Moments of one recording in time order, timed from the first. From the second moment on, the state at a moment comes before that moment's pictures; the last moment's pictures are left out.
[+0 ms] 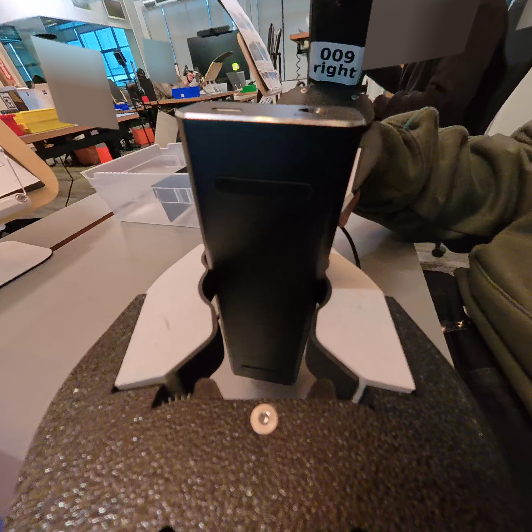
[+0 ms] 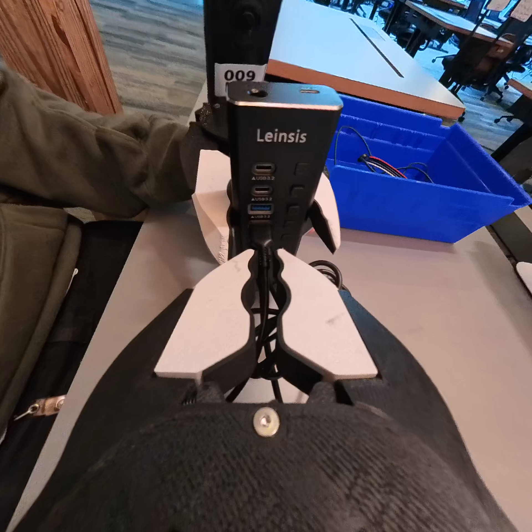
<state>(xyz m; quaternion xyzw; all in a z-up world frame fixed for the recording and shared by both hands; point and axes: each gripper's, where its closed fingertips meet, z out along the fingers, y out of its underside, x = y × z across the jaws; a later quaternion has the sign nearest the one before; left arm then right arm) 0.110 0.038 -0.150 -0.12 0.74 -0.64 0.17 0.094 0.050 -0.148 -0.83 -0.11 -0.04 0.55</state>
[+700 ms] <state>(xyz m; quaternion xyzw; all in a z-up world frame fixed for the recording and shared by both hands) 0.101 0.040 -0.141 -0.11 0.69 -0.70 0.16 0.083 0.047 -0.137 -0.80 -0.02 0.03 0.60</state>
